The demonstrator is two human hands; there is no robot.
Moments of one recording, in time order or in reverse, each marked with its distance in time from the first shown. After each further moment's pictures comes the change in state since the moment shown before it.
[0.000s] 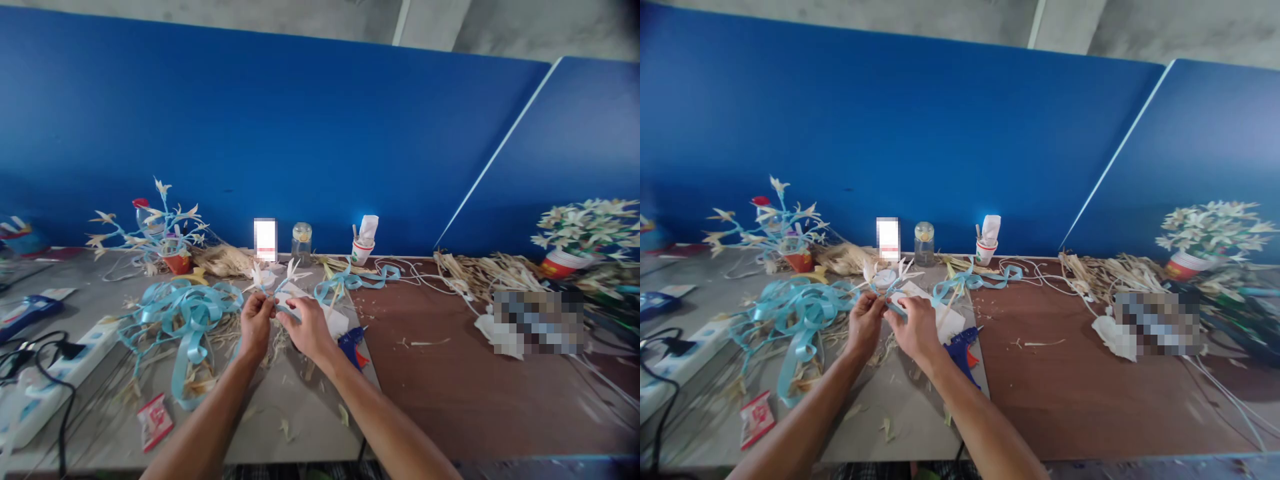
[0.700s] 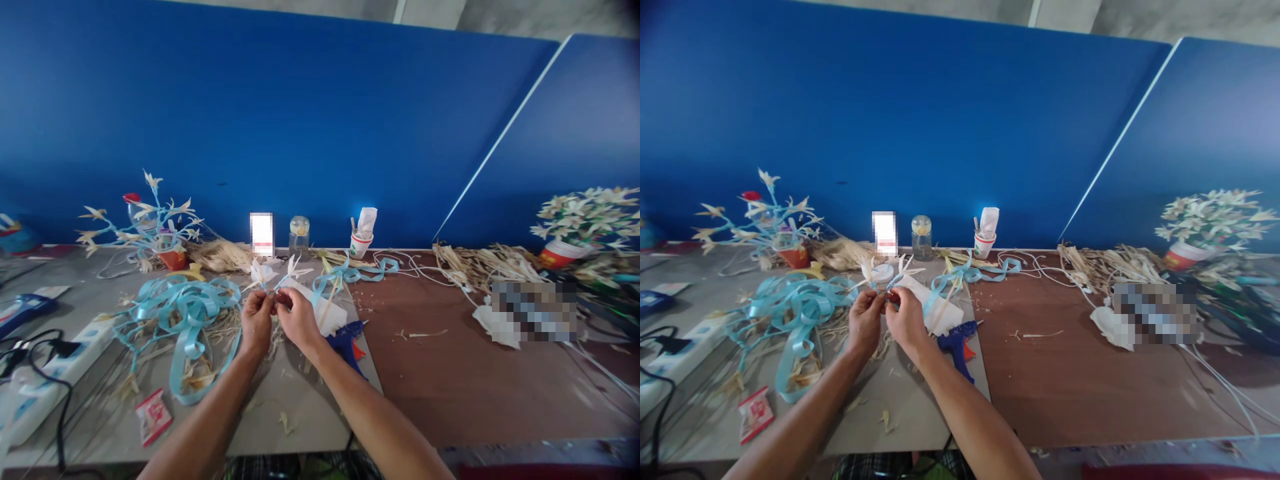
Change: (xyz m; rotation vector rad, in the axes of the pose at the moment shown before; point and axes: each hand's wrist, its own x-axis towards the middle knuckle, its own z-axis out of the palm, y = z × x) left_hand -0.009 0.000 0.008 -0.004 0.026 0.022; right_hand 0.011 0.004 0.029 0.332 0.060 0.099
